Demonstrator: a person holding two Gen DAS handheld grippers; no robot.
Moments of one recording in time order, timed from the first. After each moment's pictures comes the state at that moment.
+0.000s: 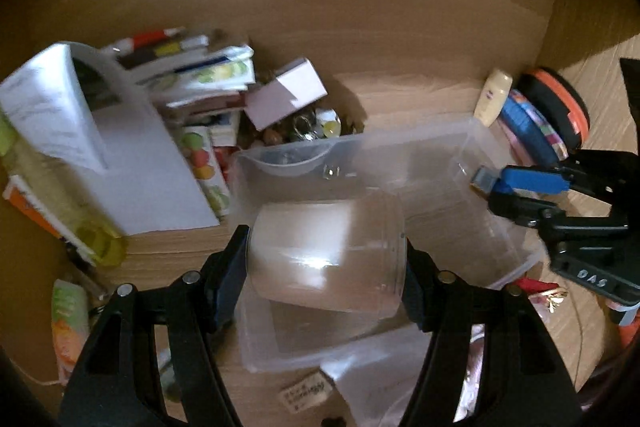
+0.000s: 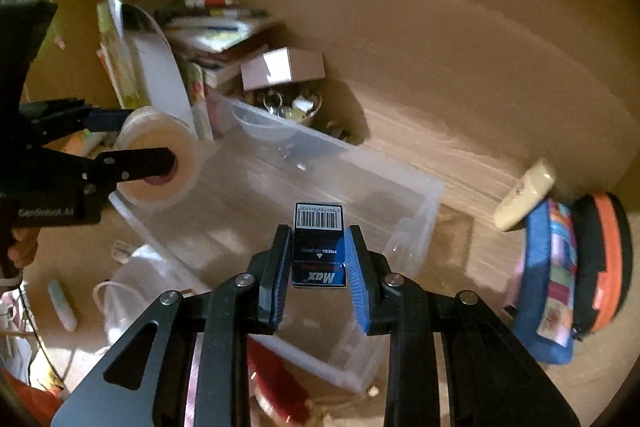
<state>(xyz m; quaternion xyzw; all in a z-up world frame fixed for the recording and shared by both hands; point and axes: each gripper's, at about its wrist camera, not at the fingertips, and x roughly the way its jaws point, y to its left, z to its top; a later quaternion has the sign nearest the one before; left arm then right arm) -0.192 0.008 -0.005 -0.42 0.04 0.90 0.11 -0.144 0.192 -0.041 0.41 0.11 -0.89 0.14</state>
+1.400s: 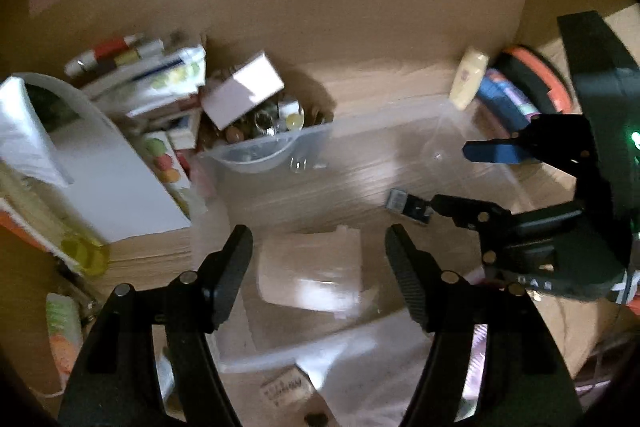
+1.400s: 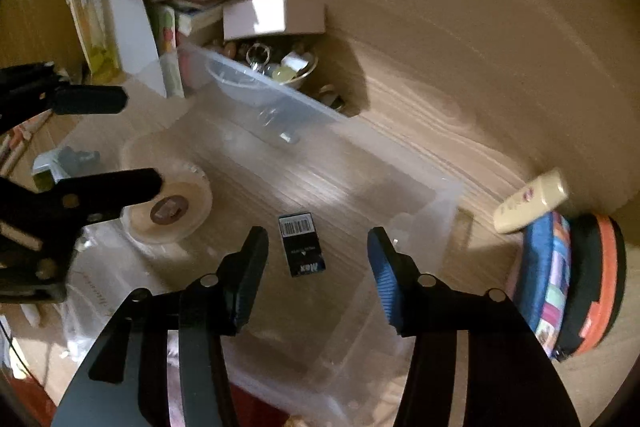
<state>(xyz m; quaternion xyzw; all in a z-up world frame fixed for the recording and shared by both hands) -0.182 0.031 0.012 -0.42 0.06 0.89 0.14 -0.163 0.174 -0.054 0.47 0.16 -0.86 0.10</state>
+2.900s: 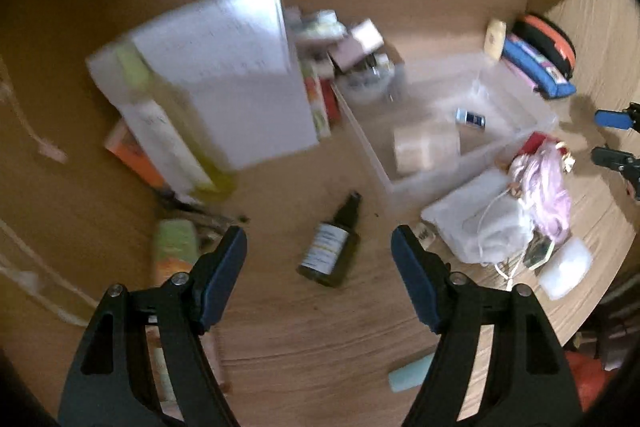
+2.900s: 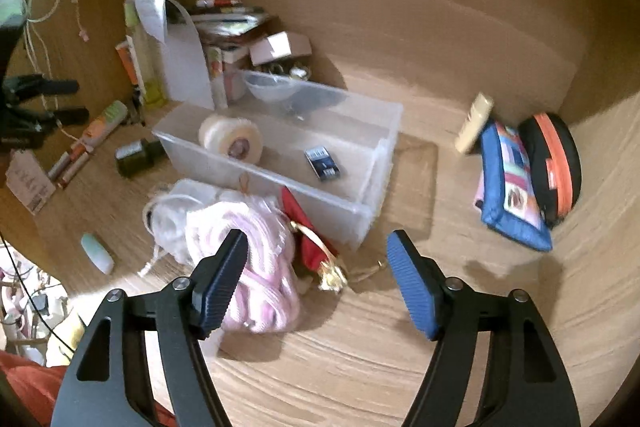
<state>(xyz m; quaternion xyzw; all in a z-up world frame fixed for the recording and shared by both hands) -0.092 -0.084 0.012 -0.43 0.12 0.89 0.09 -0.016 0.206 -0.025 0.41 0.07 -0.90 0.08</state>
